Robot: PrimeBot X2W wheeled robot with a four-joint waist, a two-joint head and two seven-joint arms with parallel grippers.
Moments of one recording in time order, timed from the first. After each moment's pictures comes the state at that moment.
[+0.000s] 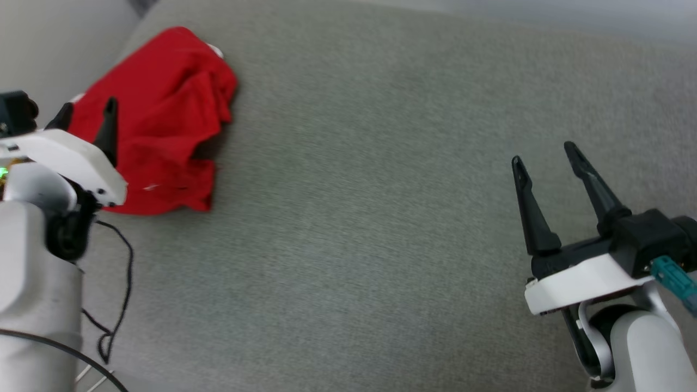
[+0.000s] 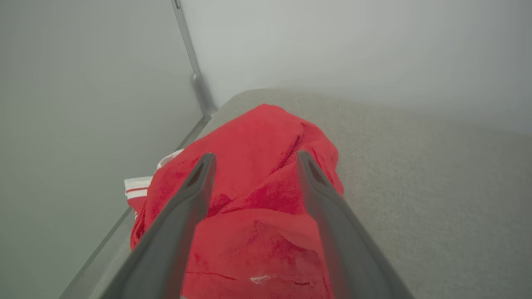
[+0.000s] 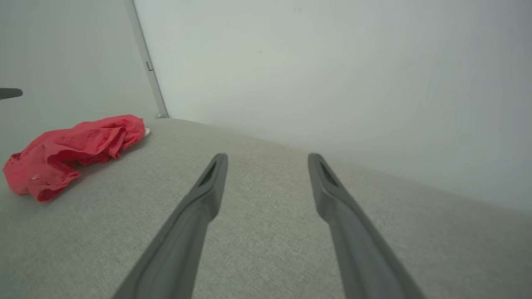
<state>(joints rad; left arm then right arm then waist) -0.66 0.34 0.06 0.52 -0.37 -0.13 0.09 -0.19 -0.06 0.09 -0.13 0.01 0.13 -0.01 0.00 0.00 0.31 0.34</state>
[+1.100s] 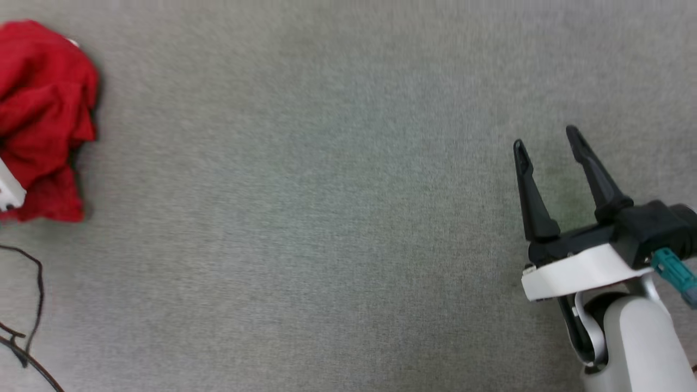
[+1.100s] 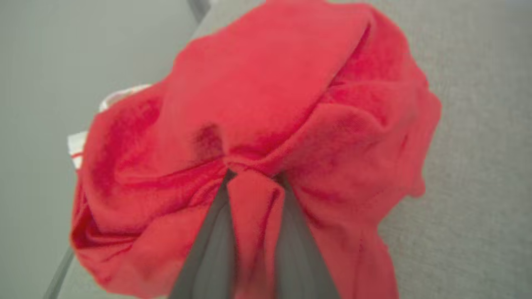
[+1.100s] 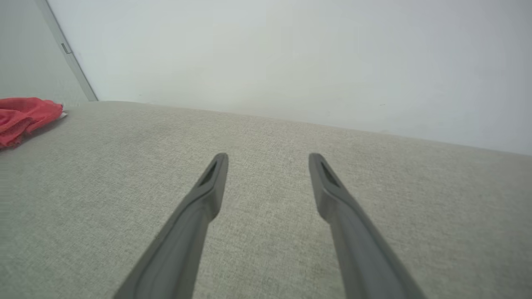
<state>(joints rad) -0.84 0.59 -0.02 0.94 -0.53 -0.11 0.24 -0.27 -0.05 0.08 -0.05 0.01 0.13 -0.11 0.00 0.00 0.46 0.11</state>
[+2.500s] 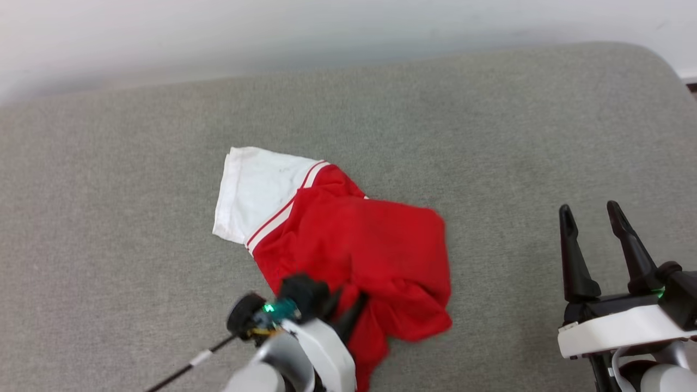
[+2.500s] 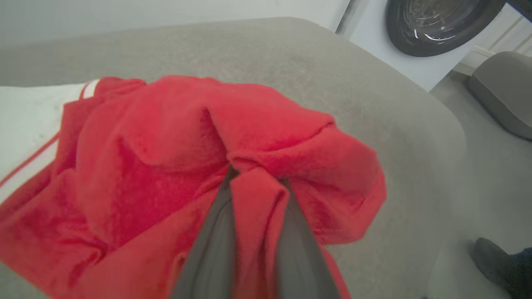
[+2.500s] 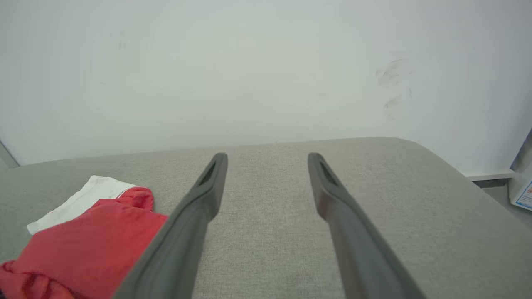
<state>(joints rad) -0.26 0.20 -0.57 0.17 -0.43 -0.11 0.00 -0.02 -0.05 -0.04 -0.13 0.15 0.13 -0.09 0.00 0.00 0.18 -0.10</state>
